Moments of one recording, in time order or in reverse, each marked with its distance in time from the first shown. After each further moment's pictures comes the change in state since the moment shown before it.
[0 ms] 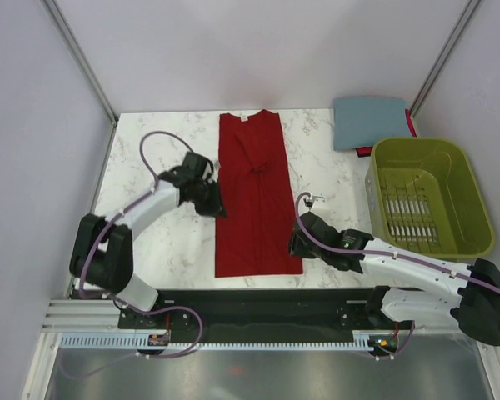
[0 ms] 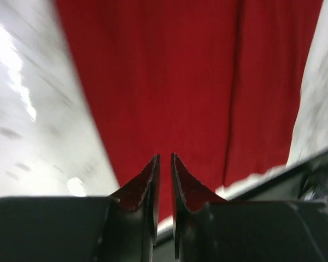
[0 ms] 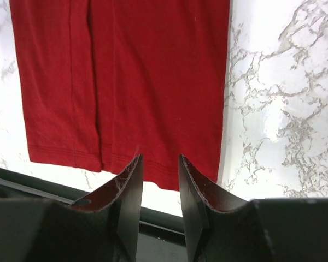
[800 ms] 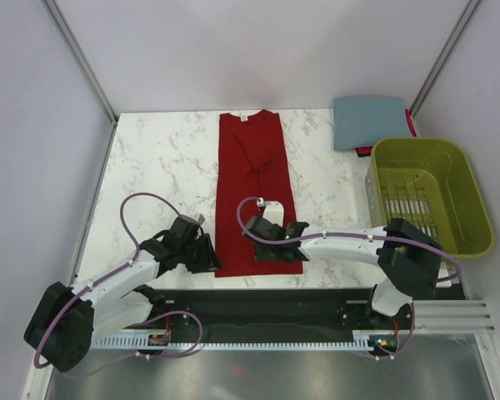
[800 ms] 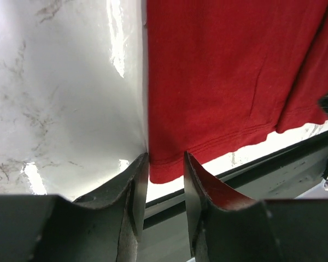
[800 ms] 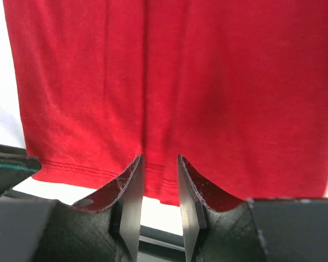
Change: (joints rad) left arm -0.227 -0.576 -0.728 0.187 -0.076 -0.344; right arm 0.126 0.466 0.257 0.040 -0.003 0.035
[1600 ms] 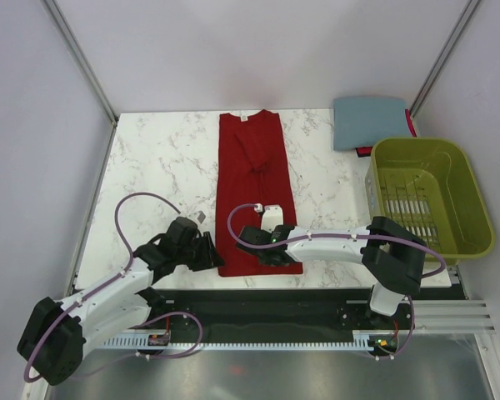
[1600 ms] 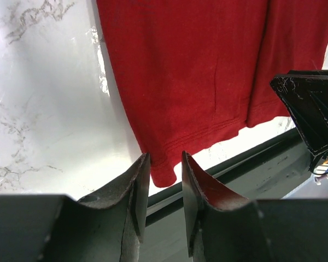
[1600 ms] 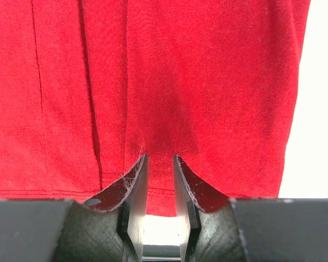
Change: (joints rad) left arm -0.035 -0.132 -0.023 0.039 -0.017 0.001; right arm 0.073 0.140 0.116 -0.216 0.184 0.073
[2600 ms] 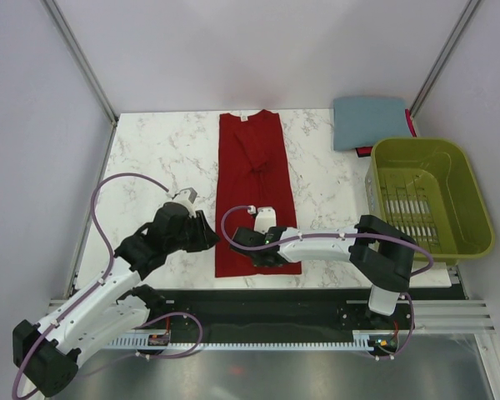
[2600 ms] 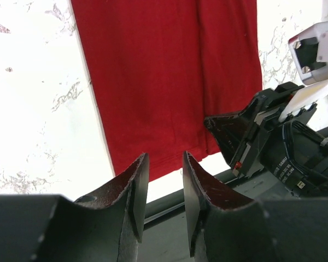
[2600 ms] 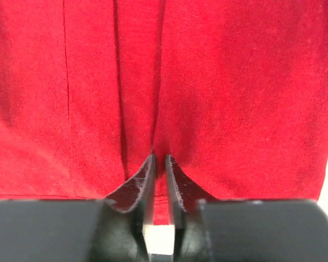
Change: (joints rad) left arm -0.011 -0.116 0.243 -0.166 -0.166 0.085; right arm 0.013 0.068 0.031 0.057 -0.025 0.003
